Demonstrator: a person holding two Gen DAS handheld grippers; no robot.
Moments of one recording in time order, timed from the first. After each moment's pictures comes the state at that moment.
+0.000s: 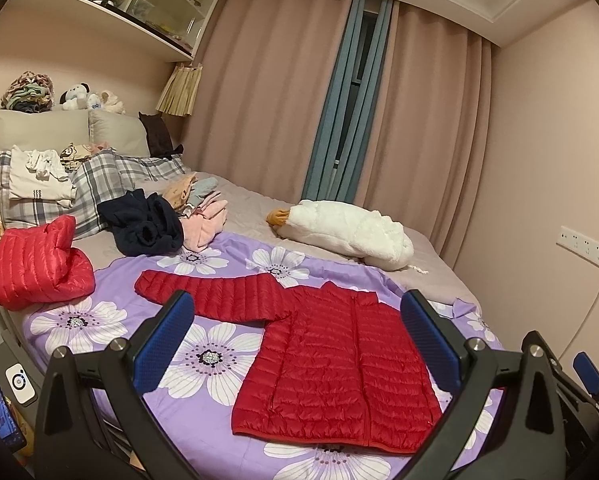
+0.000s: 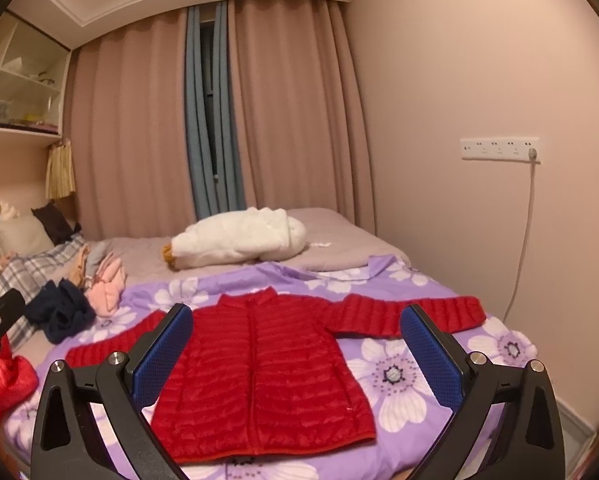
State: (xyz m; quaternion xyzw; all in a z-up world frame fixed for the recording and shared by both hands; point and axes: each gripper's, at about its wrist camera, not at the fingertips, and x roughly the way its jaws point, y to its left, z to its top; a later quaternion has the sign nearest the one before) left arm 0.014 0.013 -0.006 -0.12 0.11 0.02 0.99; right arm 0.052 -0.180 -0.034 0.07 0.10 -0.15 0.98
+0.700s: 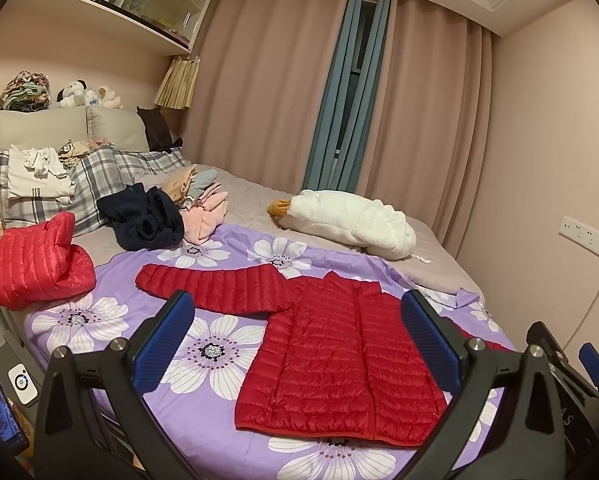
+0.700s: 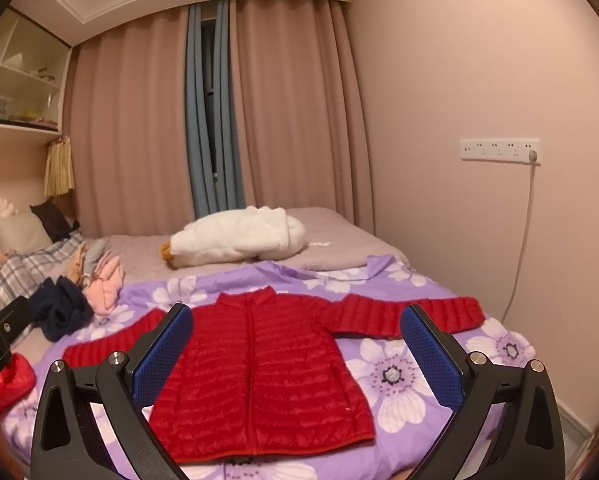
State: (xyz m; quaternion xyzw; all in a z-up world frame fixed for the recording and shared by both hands) left arm 0.015 0.017 -0.012 -0.12 0.13 0.02 0.98; right arm 0.056 -0.179 -0.031 0.06 0.11 -0.15 0.98
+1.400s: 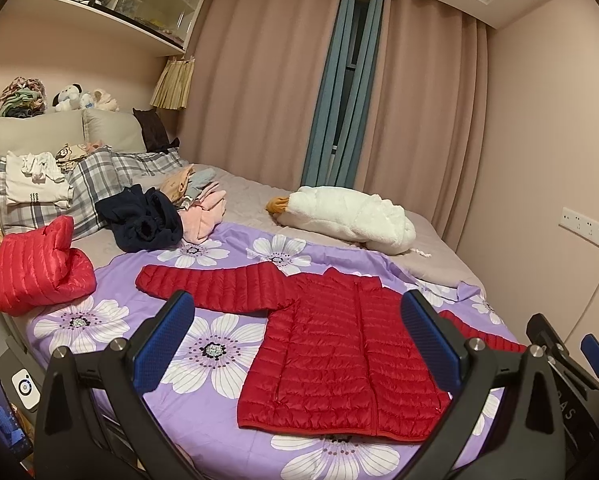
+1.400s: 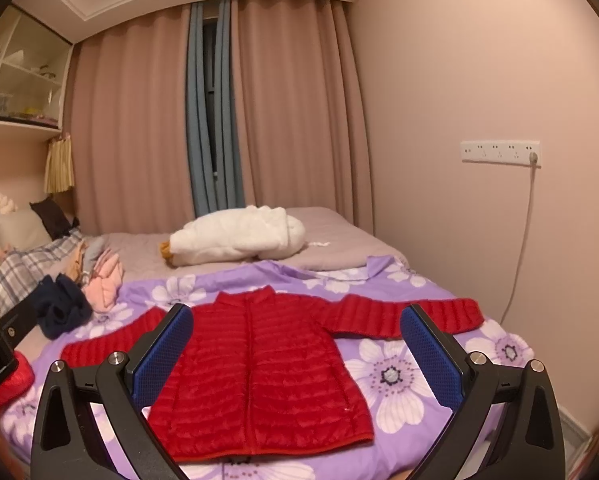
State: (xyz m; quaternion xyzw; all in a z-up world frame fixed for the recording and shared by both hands) left arm 0.019 0.009 -0.010 -0.10 0.13 0.02 0.99; right arm 0.058 -0.177 -0.032 0.06 0.11 -0.15 0.98
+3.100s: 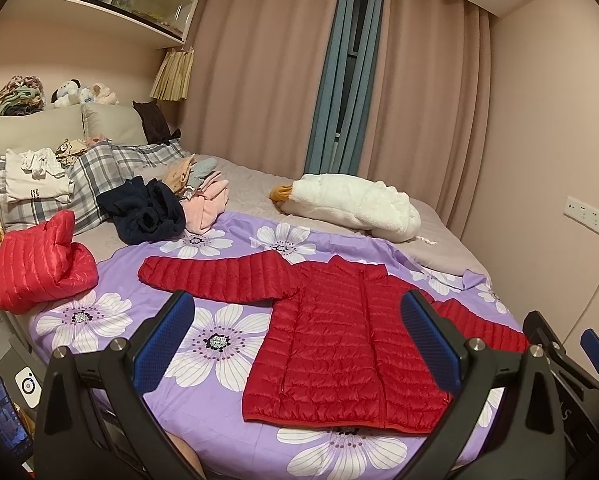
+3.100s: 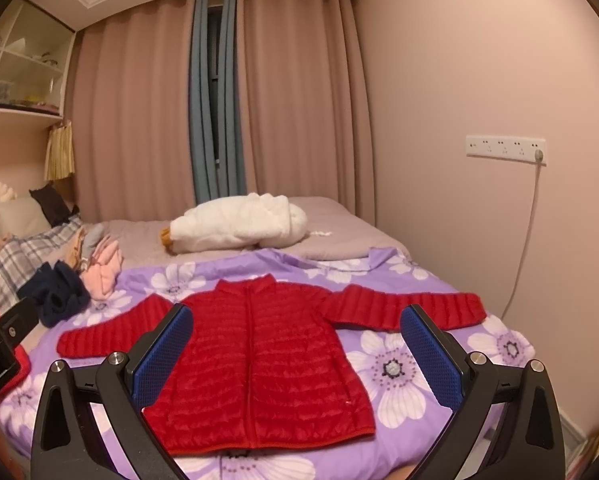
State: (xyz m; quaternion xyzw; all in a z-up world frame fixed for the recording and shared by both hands) left arm 0.029 0.007 -0.018 -0.09 0.15 0.03 0.98; right arm 0.065 -0.173 -0.040 0.05 0.12 -0.15 0.98
